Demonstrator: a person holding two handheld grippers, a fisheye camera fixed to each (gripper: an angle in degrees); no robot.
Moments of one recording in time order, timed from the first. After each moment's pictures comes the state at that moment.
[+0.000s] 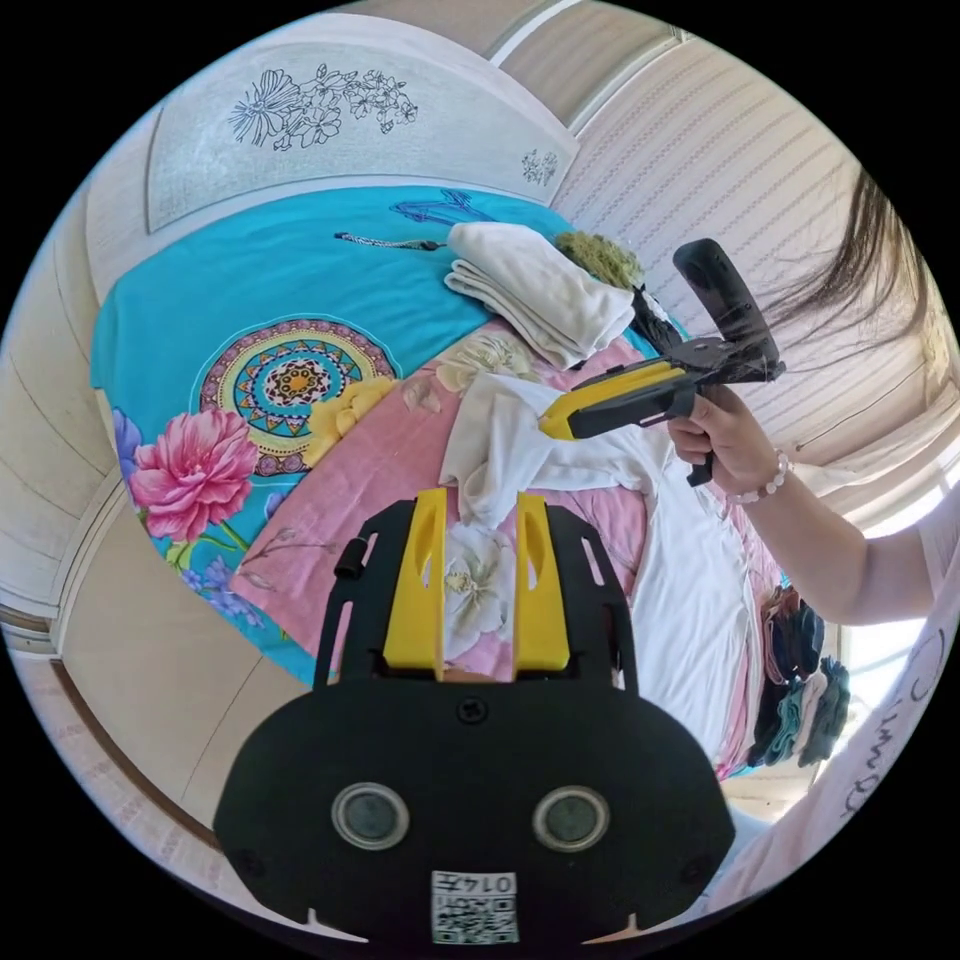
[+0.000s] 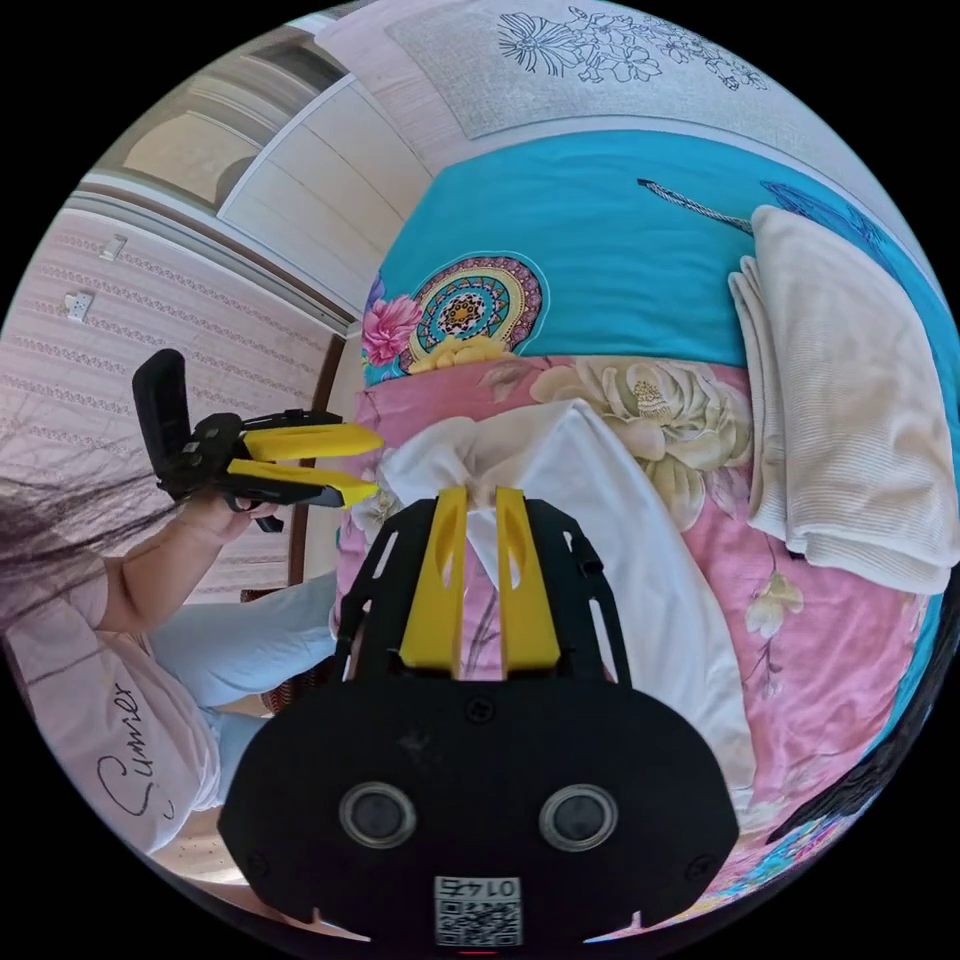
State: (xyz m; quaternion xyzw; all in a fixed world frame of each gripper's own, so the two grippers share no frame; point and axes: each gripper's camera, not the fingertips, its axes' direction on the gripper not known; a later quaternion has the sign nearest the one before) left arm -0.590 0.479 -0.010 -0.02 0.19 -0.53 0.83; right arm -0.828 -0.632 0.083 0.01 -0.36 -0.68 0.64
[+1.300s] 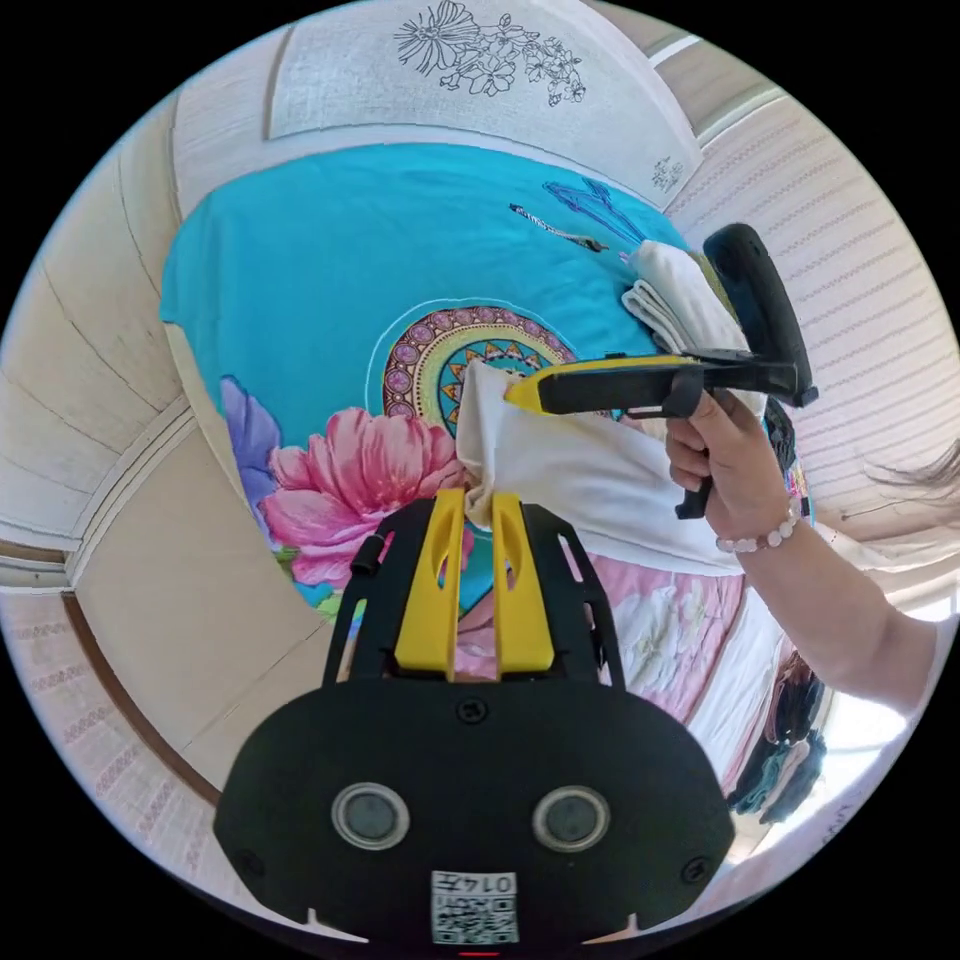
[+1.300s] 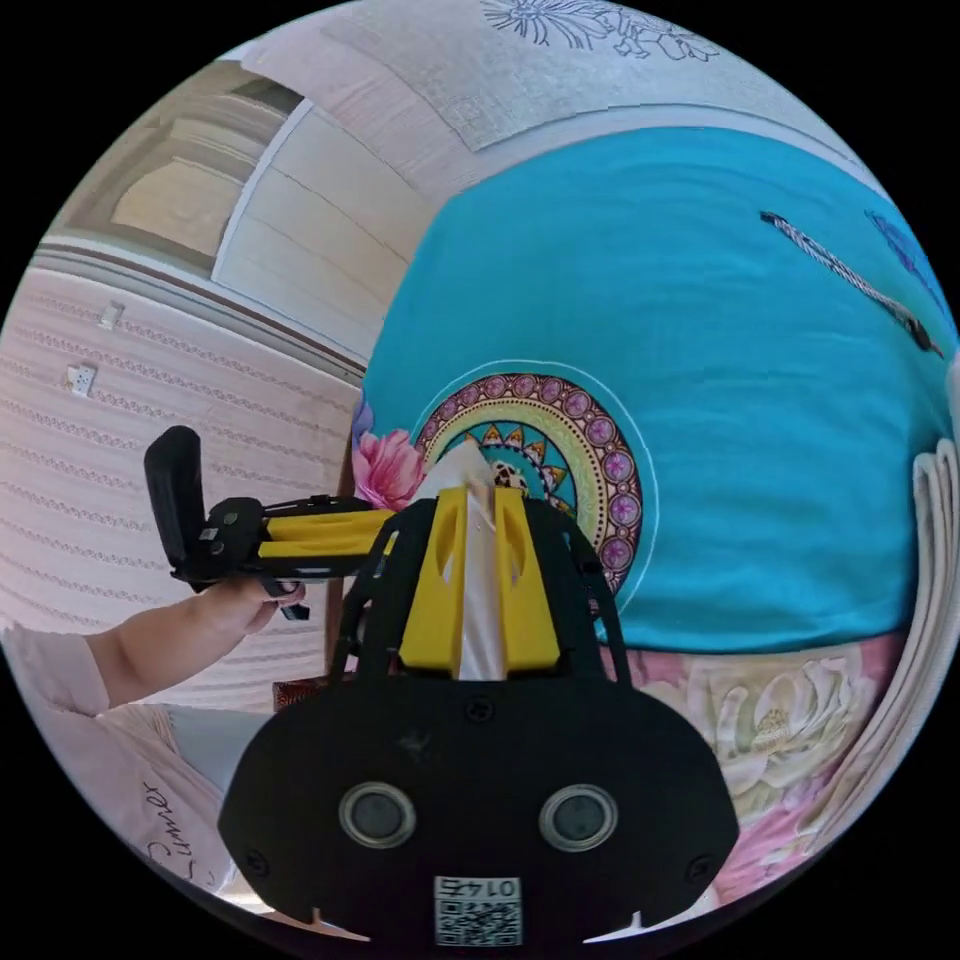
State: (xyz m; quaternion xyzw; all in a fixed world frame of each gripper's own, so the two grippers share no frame) left arm -0.614 0.567 0.138 -0.09 0.15 -0.60 0.78; right arm -0.800 -0.531 0.141 -0.02 -0.44 -0.65 0.62
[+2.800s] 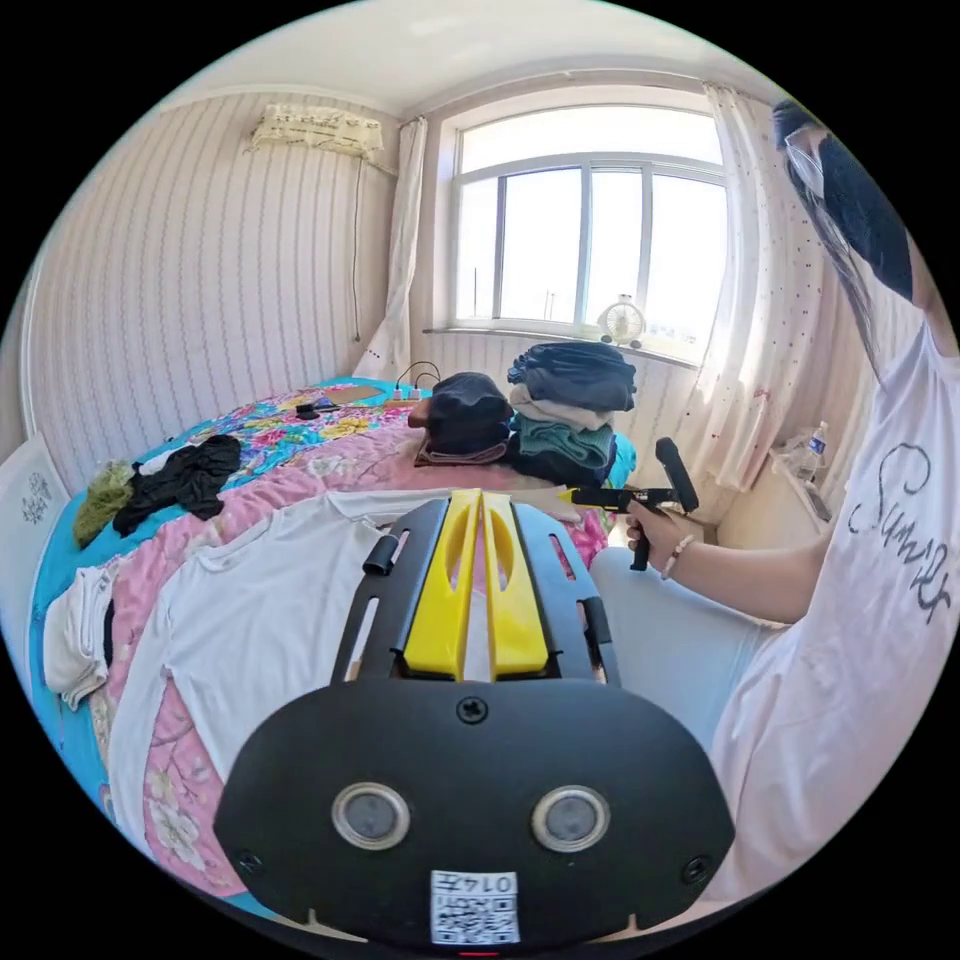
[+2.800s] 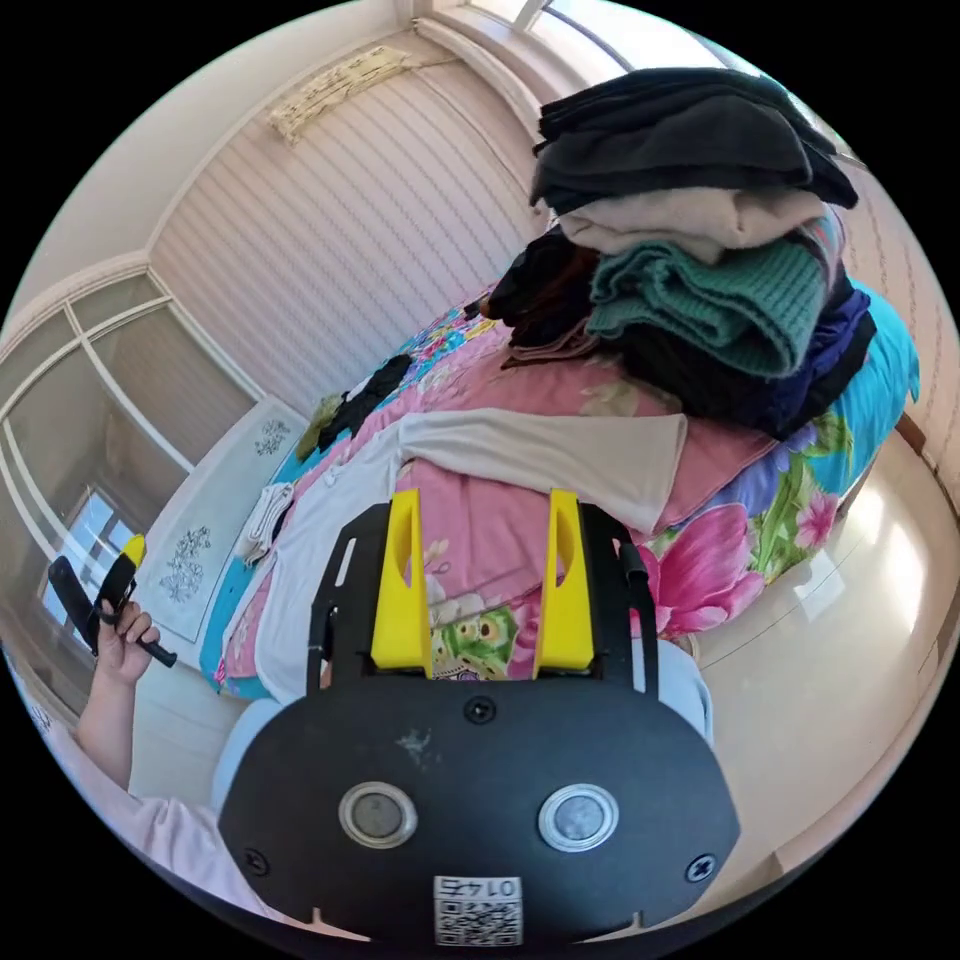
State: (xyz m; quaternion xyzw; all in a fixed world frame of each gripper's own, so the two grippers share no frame) left arm 0.168 0.313 0.001 0.30 0.35 0.08 0.88; right arm 0.296 0.031 0.474 0.28 -0.39 0.28 0.83
